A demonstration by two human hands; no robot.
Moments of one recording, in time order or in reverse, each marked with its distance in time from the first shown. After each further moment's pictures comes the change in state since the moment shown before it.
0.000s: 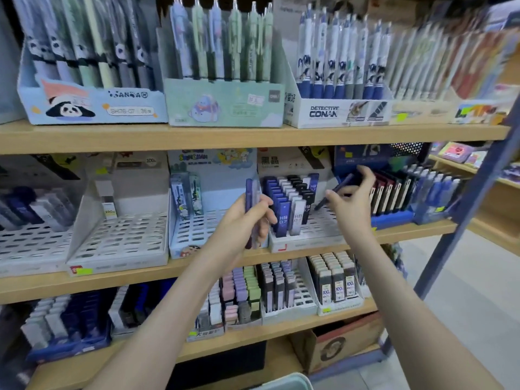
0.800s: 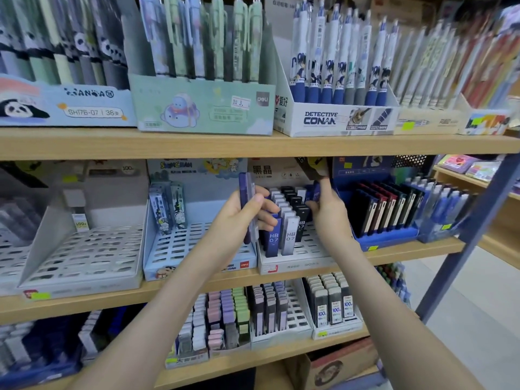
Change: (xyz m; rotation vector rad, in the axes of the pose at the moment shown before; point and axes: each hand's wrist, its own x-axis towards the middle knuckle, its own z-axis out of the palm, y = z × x) left_hand 0.053 -0.013 0.005 -0.003 -0.037 0.176; right_hand 0.041 0.028 0.030 -0.531 -0.177 -0.318
